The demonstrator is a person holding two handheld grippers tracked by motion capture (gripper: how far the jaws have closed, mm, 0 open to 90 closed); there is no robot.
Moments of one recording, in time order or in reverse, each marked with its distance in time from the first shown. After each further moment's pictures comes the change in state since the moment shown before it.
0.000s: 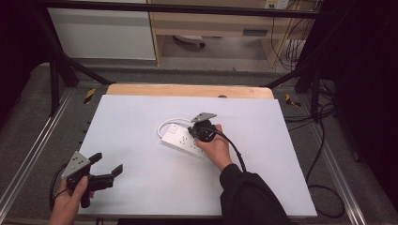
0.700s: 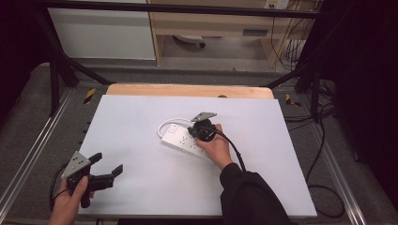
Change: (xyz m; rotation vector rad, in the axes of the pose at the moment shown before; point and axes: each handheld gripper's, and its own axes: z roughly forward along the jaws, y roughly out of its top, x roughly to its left) left arm 0.000 0.000 0.000 0.000 -0.001 0.004; right arm -0.001 0.001 0.000 0.012 0.013 0.007
